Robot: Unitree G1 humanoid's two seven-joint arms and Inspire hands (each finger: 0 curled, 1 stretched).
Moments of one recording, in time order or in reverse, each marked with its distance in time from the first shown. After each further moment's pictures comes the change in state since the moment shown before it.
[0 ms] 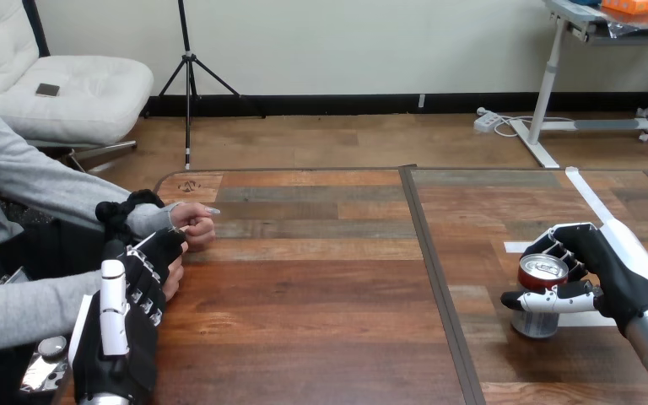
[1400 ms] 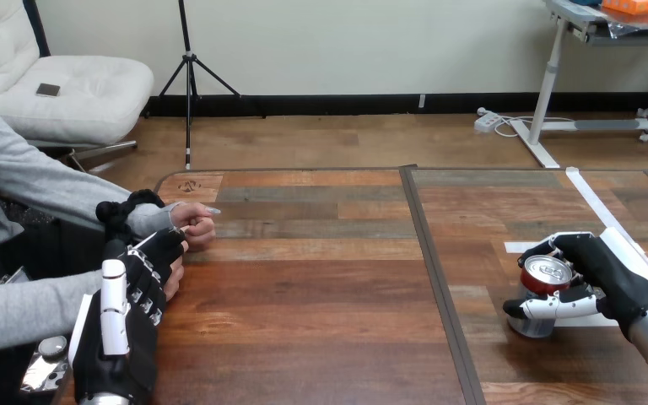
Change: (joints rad) left arm 0.000 0.000 0.000 0.000 0.009 -0.006 0.004; right arm 0.000 -0.006 -0.013 -0.036 0.084 0.118 0.156
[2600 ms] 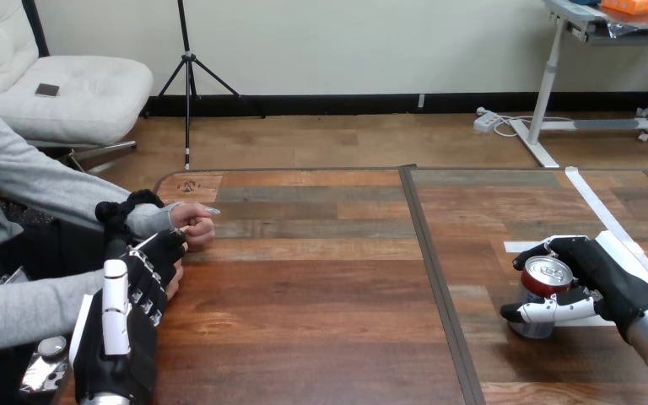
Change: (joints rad) left arm 0.000 -0.001 0.000 0.000 0.014 0.000 0.013; right arm 0.017 0.000 -0.001 -0.044 0.016 0.023 0.044
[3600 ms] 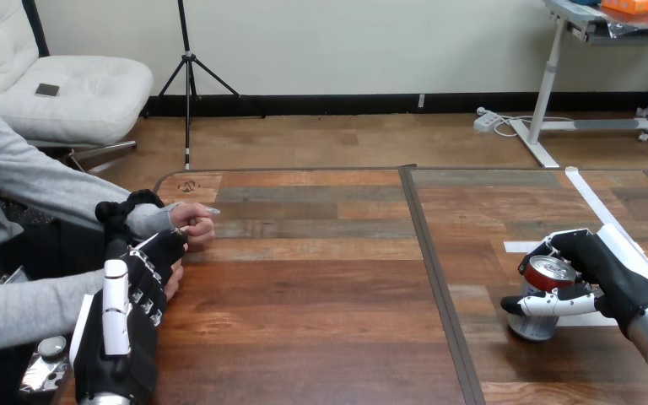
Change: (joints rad) left arm 0.000 0.000 0.000 0.000 0.000 0.000 -0.003; right arm 0.001 -0.005 0.002 0.000 -0.044 -0.042 -0.063
